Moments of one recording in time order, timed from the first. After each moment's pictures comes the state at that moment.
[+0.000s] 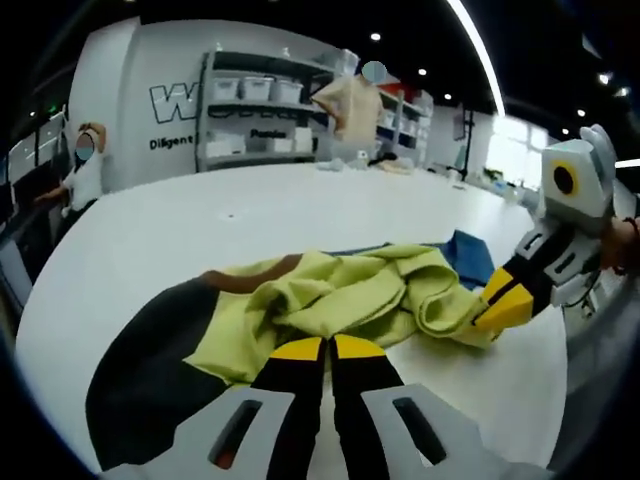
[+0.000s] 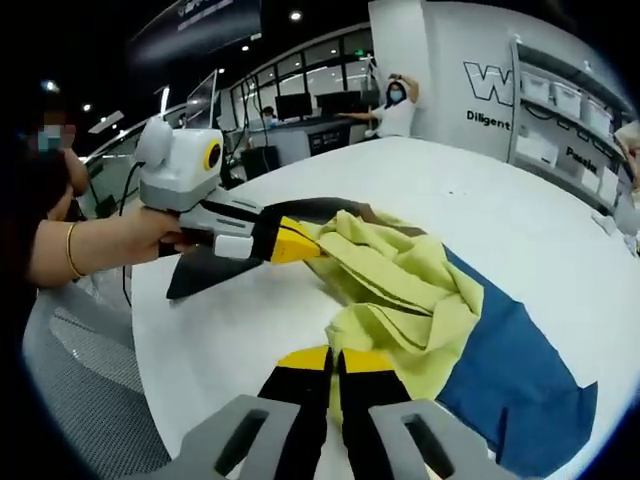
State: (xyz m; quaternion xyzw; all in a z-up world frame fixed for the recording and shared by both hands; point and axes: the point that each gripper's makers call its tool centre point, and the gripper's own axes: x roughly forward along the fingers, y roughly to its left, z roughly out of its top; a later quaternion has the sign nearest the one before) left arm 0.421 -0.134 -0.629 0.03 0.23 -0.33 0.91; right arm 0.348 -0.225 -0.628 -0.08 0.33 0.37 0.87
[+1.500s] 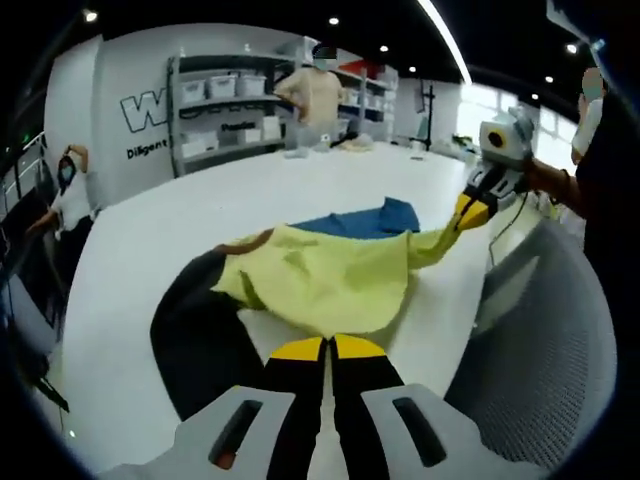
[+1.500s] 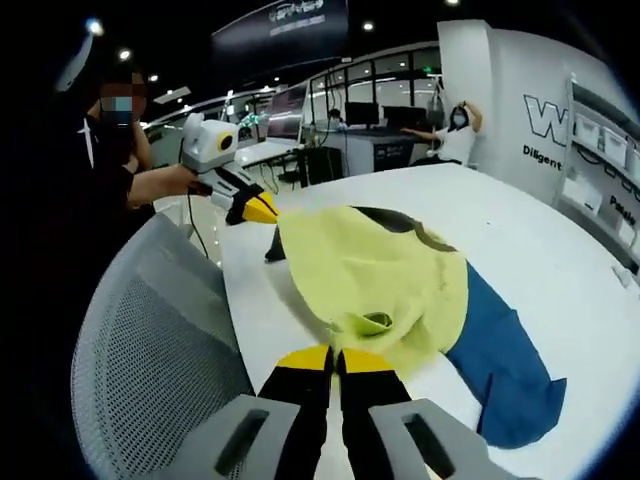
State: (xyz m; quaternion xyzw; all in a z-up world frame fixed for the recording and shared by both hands) left arm 0.268 -0.062 -0.578 0.09 0.27 -0.38 0.88; right arm 0.233 -0.264 -0.574 -0.14 0.29 0.49 0.81
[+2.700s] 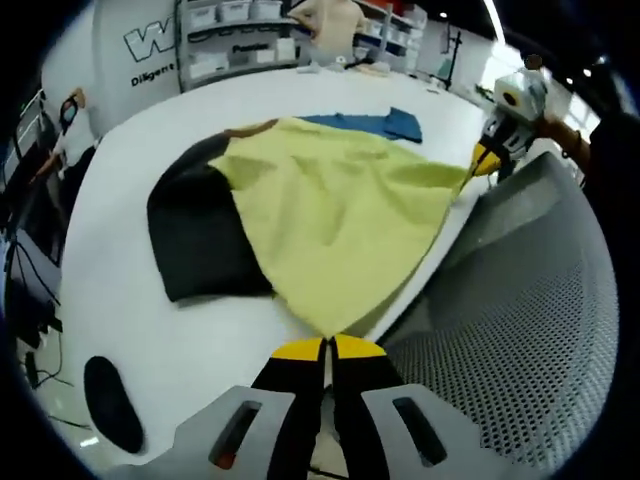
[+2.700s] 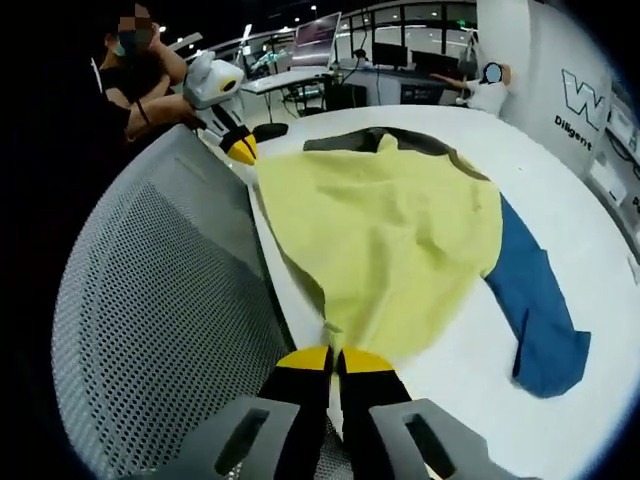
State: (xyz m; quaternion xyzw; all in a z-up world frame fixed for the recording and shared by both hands) left arm 0.182 -0.003 -0.646 0.12 0.45 -0.32 0.83; right arm 0.178 -0.296 -0.637 -0.21 0.40 0.49 0.74
